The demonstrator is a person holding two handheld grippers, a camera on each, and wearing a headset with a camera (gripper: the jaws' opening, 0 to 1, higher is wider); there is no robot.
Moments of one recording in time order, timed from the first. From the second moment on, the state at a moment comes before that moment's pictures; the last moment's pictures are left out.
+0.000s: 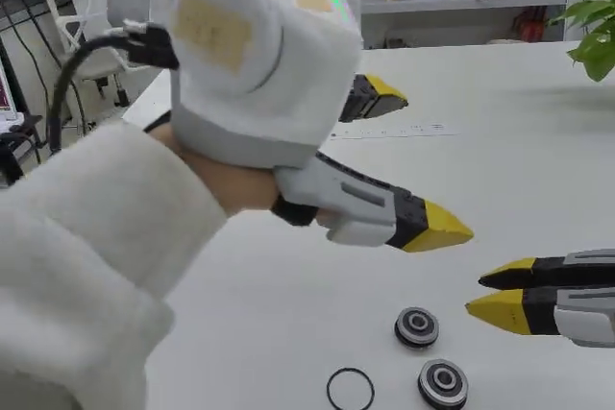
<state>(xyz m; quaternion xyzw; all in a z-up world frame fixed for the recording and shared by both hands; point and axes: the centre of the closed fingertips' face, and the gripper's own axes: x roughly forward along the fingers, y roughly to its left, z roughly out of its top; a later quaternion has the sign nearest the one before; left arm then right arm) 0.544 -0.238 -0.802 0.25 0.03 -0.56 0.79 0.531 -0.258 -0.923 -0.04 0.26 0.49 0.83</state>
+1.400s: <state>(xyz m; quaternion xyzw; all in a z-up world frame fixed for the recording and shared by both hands) 0.509 -0.255 -0.989 0.21 0.20 -0.61 0.74 0.489 -0.258 -1.018 -0.17 0.41 0.52 0.73</state>
